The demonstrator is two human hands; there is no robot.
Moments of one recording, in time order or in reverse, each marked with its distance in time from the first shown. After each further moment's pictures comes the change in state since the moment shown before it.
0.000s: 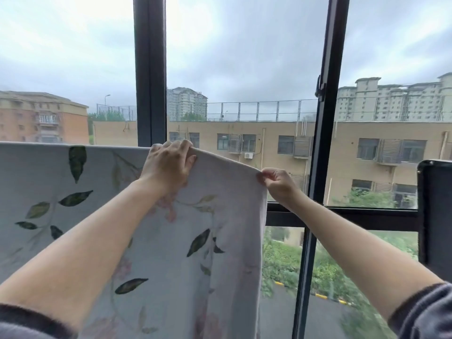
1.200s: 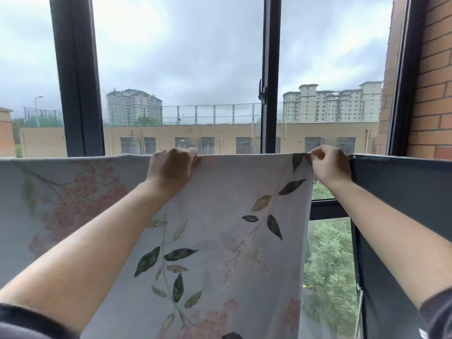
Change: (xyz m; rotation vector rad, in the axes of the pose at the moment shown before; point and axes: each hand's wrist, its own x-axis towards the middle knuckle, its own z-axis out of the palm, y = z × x) left_hand 0.046 0.111 0.031 -0.101 0.123 0.195; right_hand -0.036 0.040 -0.194 -0.495 0.708 0.229
